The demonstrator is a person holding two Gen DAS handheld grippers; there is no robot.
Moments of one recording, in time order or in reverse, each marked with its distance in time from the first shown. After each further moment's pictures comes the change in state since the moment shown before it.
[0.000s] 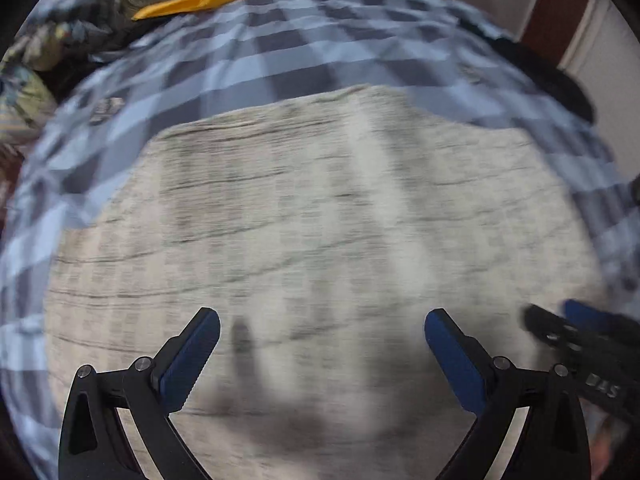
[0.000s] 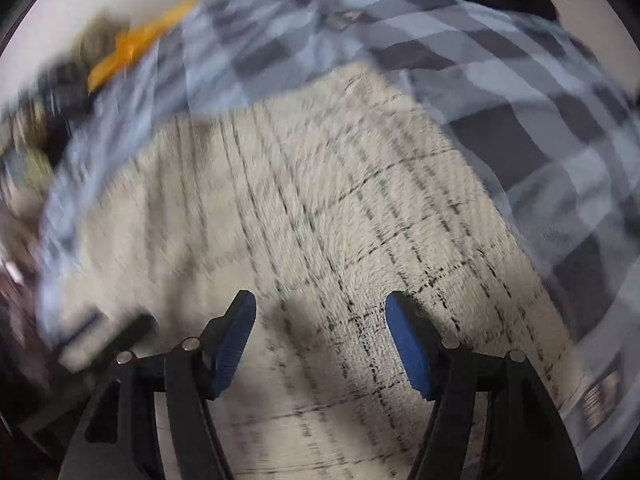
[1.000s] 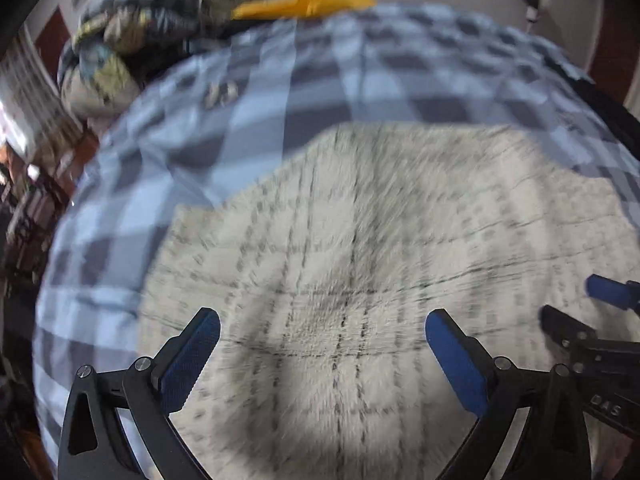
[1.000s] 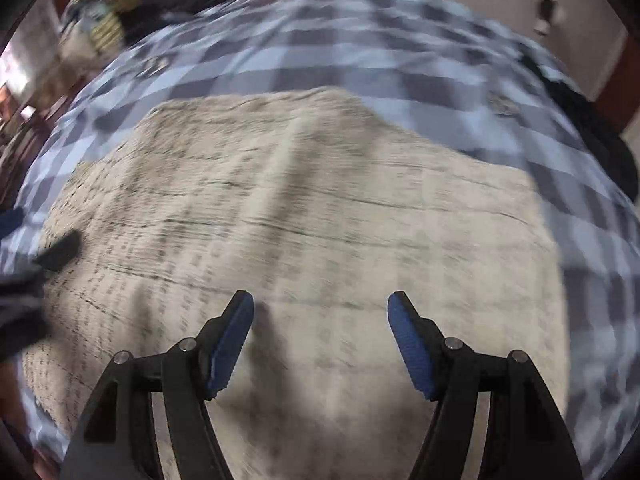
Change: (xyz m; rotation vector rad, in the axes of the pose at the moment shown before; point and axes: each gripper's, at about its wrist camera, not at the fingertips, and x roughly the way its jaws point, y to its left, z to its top) left arm -0.016 0.088 -0.019 -0.168 -0.041 0.191; right arm 0.012 0.100 0.005 -0.458 -0.067 0.032
